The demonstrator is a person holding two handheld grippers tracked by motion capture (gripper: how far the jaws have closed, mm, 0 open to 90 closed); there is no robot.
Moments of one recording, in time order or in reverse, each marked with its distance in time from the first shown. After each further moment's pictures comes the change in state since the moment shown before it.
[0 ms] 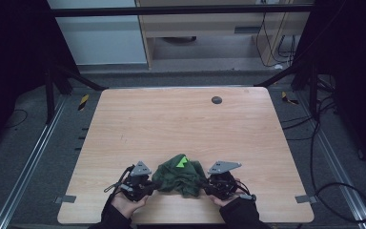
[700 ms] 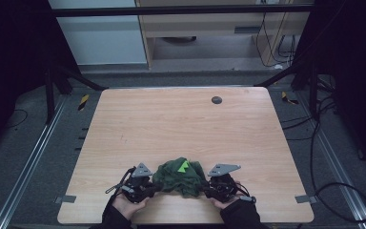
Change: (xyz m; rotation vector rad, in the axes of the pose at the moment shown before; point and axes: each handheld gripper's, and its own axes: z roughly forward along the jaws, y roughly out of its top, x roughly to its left) left arm 0.001 -0.004 0.003 -0.011 -0.005 -0.015; right arm 0.000 -0.008 0.003 0.028 0.003 0.016
